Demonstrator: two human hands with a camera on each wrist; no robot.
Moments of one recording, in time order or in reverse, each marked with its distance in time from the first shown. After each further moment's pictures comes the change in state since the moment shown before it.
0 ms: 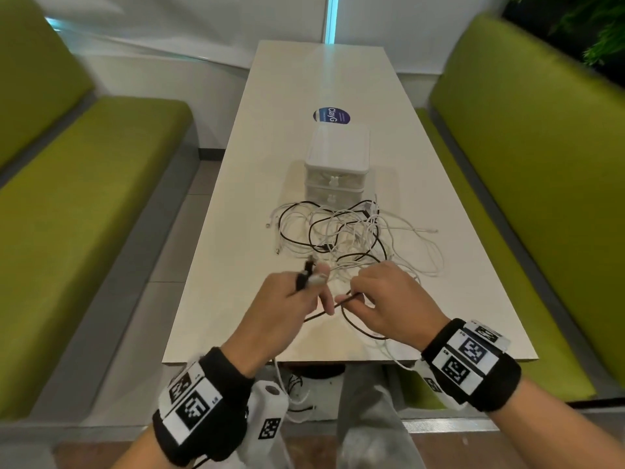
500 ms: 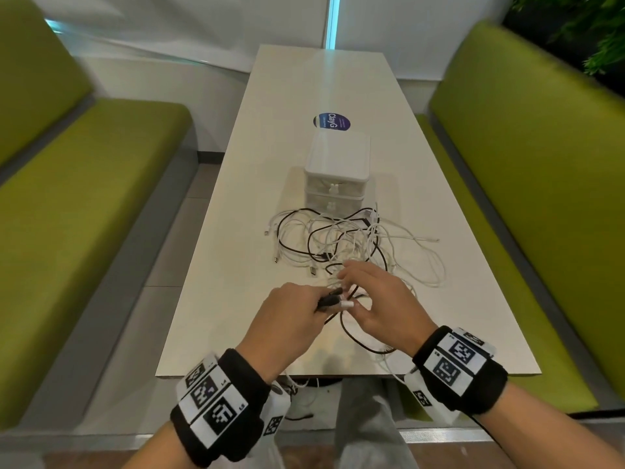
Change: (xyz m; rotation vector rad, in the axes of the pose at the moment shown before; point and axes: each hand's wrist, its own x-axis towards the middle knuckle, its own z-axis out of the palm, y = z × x) left_hand 0.024 -0.012 0.010 0.769 -0.070 -0.031; right_hand 0.006 0.010 0.016 0.261 -0.012 0.141
